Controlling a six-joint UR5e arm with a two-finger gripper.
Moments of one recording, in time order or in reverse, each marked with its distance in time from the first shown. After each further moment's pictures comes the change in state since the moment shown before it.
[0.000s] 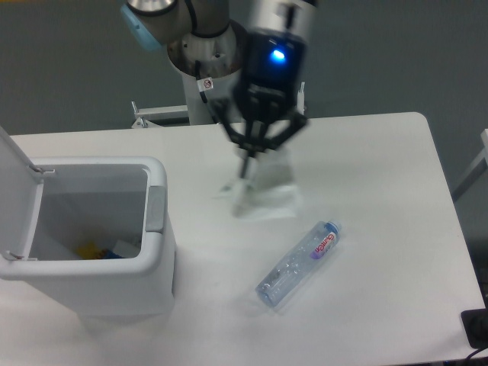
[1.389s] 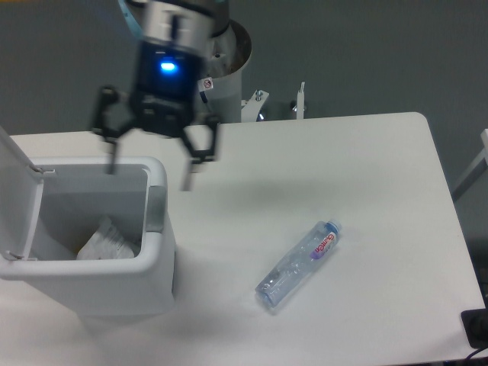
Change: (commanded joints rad) arm 0.113 -0.101 0.072 0.032 0.130 0.018
